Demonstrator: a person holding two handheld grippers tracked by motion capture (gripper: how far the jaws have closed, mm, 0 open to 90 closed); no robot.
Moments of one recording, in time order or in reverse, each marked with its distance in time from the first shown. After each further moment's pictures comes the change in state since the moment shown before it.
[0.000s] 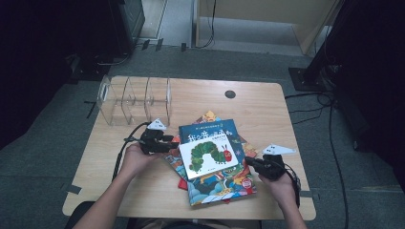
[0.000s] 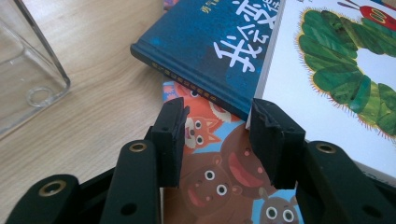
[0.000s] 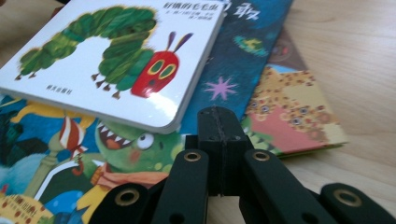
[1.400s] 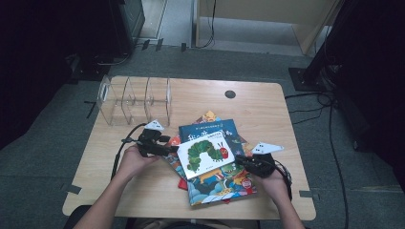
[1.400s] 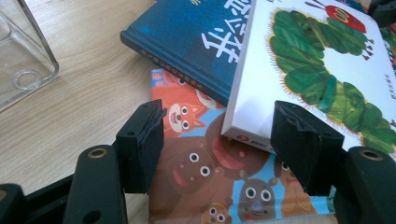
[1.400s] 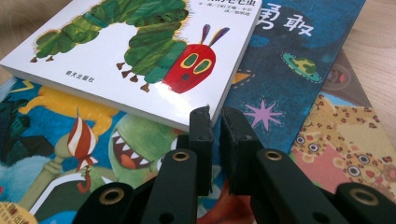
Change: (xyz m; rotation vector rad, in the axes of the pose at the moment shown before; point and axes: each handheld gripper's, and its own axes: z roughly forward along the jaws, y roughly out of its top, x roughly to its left) left arm -0.002 -0.003 -0.010 0.016 -0.049 -0.033; right arm 0.008 0.008 0.025 0.002 0.075 -0.130
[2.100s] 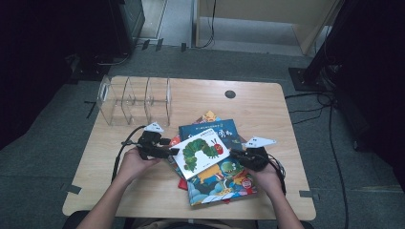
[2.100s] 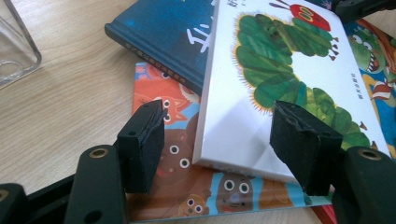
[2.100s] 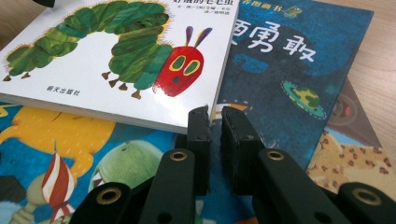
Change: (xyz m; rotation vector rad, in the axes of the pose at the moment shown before) left arm -0.007 -0.003 -0.002 -0.002 -0.022 -0.028; right arm -0.002 0.018 0.020 0.005 -0.022 -0.009
